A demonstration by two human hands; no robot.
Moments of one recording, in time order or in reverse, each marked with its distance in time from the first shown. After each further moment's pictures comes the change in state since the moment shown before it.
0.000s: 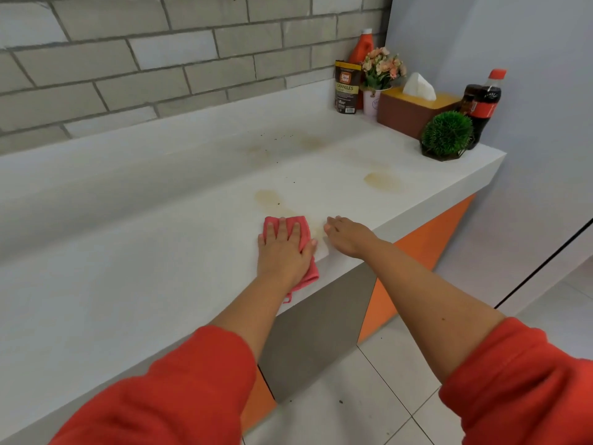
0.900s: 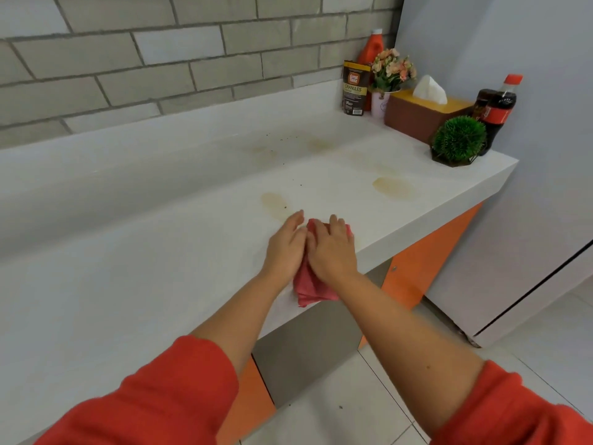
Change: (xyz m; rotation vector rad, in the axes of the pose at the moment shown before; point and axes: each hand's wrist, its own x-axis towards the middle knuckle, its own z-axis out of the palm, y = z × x) left_hand 0.007 -0.003 -0.018 -1.092 0.108 -0.031; right_hand 0.013 -0.035 0.052 0.020 0.373 -0.006
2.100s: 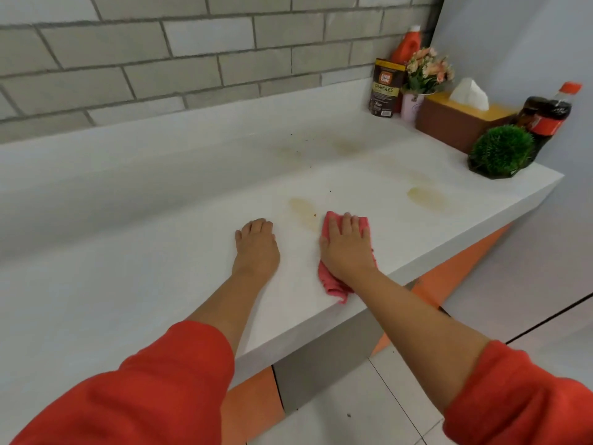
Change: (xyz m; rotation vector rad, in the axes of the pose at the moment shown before) left_hand 0.053 -0.060 -0.087 1.029 0.150 0.048; right_hand 0.054 -0.017 0.027 -0.362 -0.019 -0.089
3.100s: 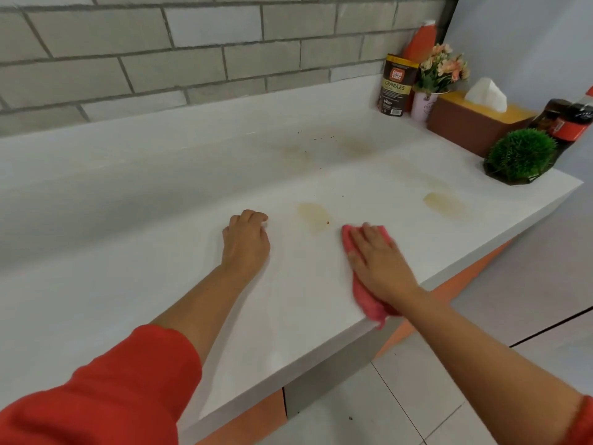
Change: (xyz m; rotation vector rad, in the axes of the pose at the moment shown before) left_hand 0.029 -0.033 -0.021 -0.190 0.078 -0.018; right_hand -0.007 0.030 -0.010 0.071 -0.018 -0.139
